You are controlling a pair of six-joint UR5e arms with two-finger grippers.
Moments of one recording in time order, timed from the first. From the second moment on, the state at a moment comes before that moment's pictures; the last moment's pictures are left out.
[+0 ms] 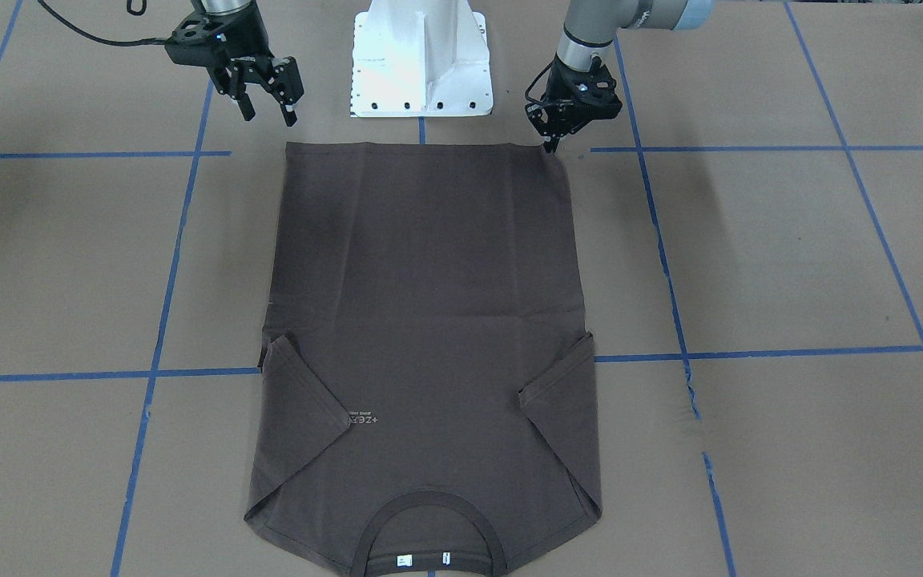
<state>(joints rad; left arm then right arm) -0.13 -1.68 -2.07 -1.87 -1.52 -1.64 0.06 -1.54 2.28 -1.47 1.33 1.92</state>
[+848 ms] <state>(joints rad) -0.13 -1.68 -2.11 -1.87 -1.52 -1.64 -0.05 -1.46 2.13 -1.53 1.21 2.00</state>
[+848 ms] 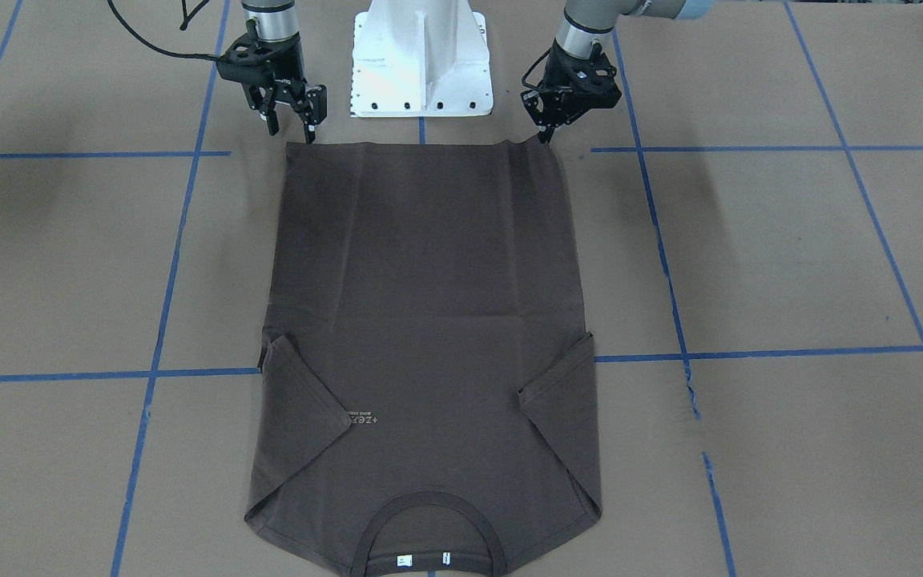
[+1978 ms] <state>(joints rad) -0.13 -1.68 -2.11 -1.87 -1.52 -1.64 -0.05 -1.46 2.10 -1.53 1.18 1.99</state>
